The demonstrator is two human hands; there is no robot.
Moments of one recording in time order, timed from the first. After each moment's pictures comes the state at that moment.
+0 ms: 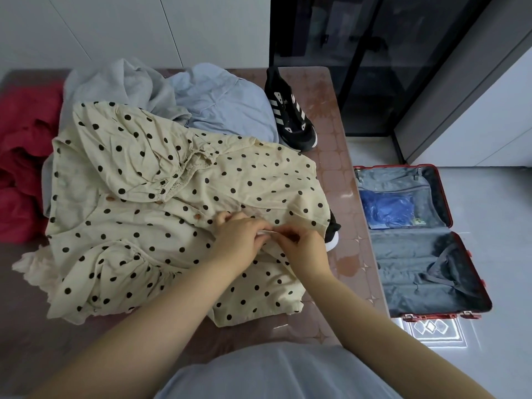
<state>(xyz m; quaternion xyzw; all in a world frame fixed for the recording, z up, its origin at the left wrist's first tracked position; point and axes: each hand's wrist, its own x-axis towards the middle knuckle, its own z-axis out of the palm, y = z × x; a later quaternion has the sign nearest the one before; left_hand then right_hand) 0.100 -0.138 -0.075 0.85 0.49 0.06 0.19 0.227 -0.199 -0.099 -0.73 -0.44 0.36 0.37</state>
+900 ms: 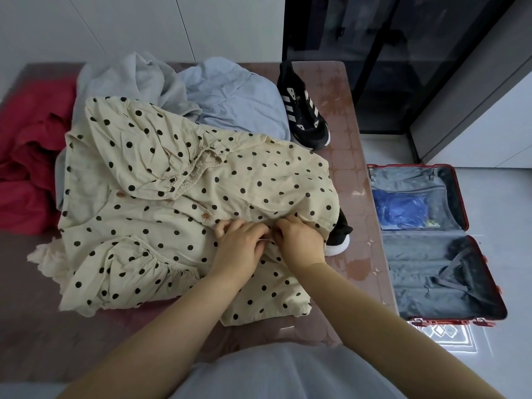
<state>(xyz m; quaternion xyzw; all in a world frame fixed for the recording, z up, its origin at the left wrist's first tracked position) 0.082 -0.150 -0.109 0.85 0.49 0.17 0.09 0.215 -0.167 -0.117 -0.74 -0.65 0.12 0.15</state>
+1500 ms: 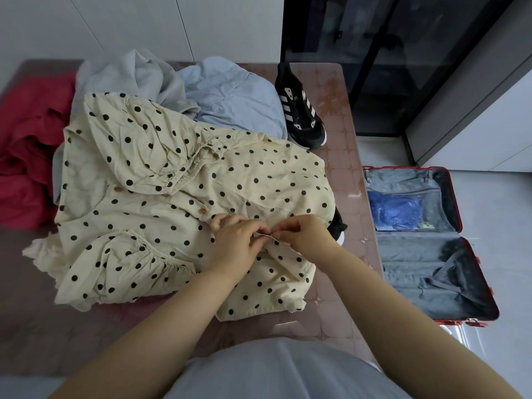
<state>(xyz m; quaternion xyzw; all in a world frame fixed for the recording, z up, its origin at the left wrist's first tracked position) 0.086 -0.153 -0.097 0.82 0.49 0.26 0.15 0.244 -0.175 -0.075 -0.66 -0.43 0.55 0.28</state>
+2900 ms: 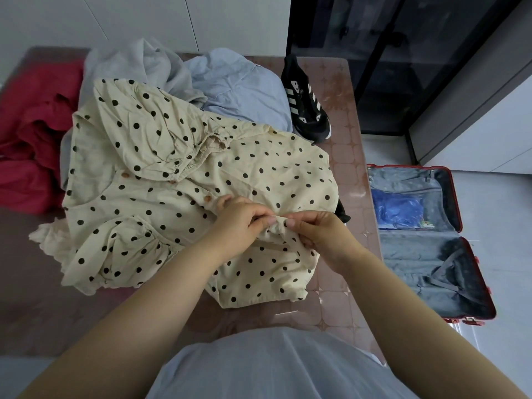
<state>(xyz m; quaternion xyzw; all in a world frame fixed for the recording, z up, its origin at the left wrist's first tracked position) 0.080 -0.143 -0.046 0.82 0.47 0.11 0.31 0.254 -0.199 -0.060 -0.57 -0.34 0.64 0.39</state>
